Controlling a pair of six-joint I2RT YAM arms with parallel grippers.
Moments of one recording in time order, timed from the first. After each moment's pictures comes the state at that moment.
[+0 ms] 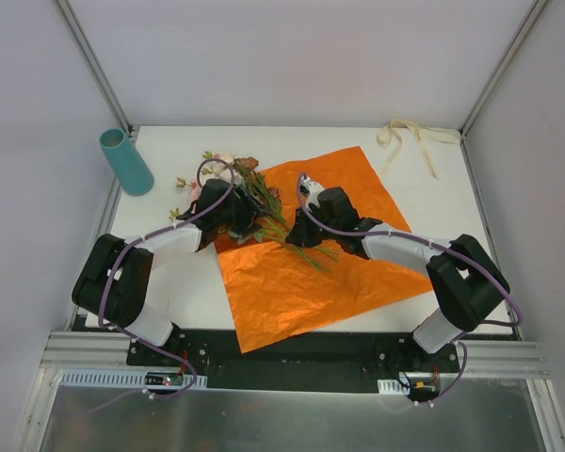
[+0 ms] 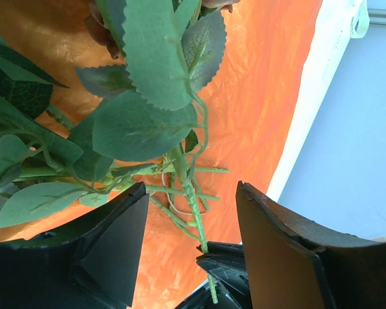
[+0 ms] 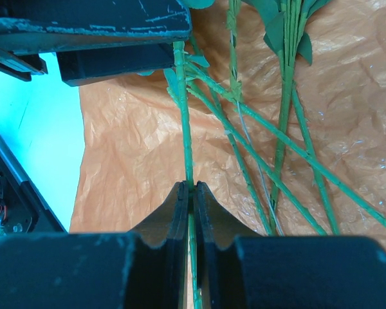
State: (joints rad) left arm -0.40 1.53 0.77 0.10 0.26 -1.21; right arm 0.71 1.60 0.90 0.06 -0.31 0.40
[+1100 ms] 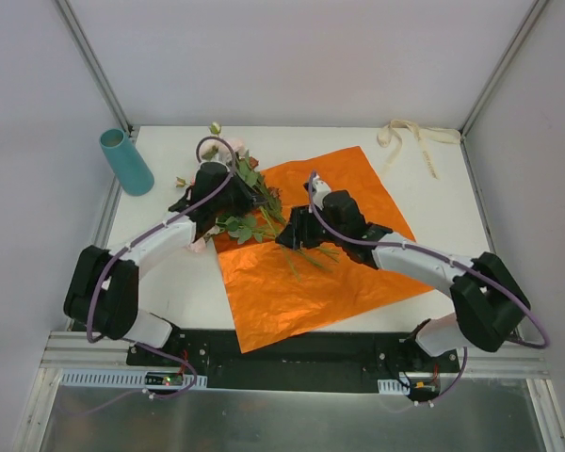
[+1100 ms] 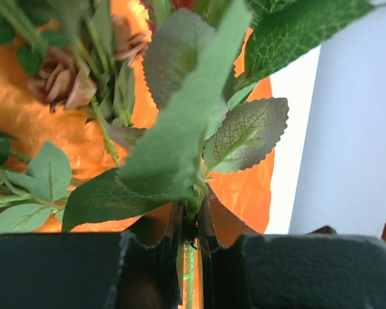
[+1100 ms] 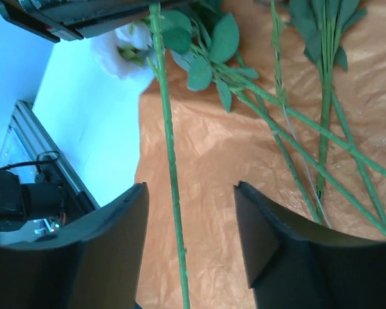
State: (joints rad) left arm -0.41 1.47 0.88 0.01 0.22 -1.04; right arm 0.76 1.49 0.86 0.08 -0.28 0.55
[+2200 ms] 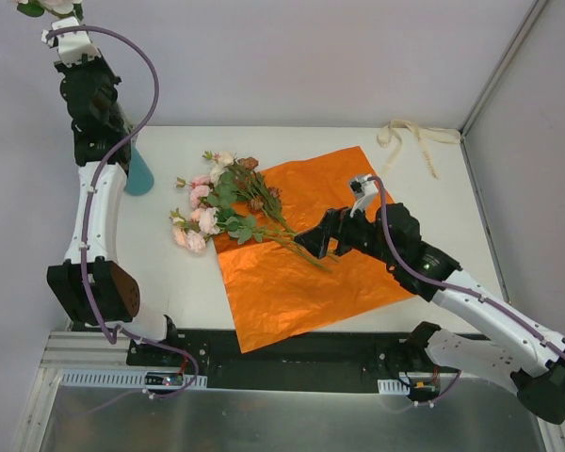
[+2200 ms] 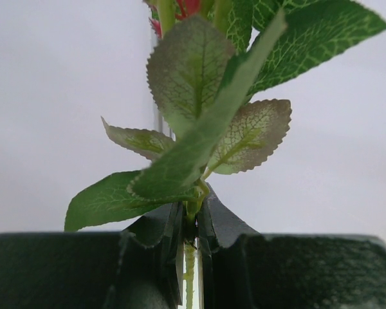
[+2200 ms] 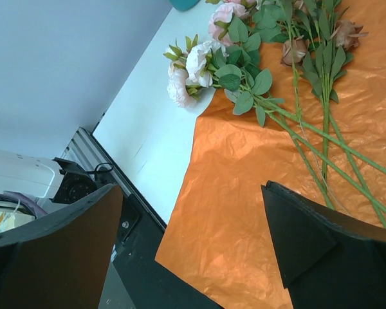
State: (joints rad) left arm 0.10 1.49 1.60 0.24 -0.27 0.03; right arm 0.81 0.92 0.82 -0.15 -0.15 0.57
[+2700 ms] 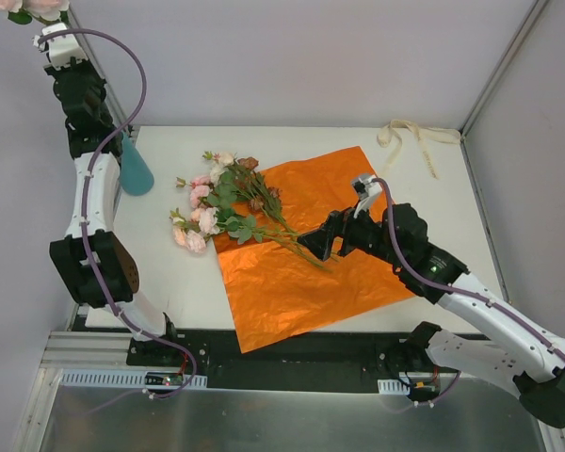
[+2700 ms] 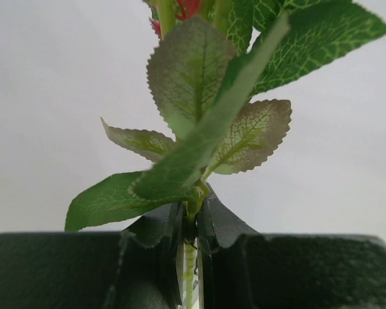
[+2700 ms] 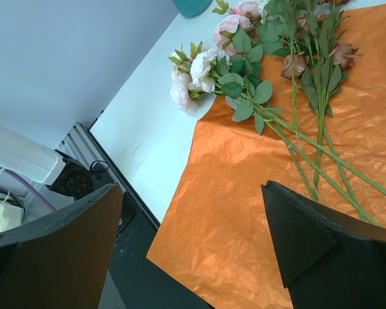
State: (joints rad) left arm 0.23 1.63 1.62 0.35 -0.24 0.04; right arm 0.81 0.89 0.84 -0.19 -0.16 0.50
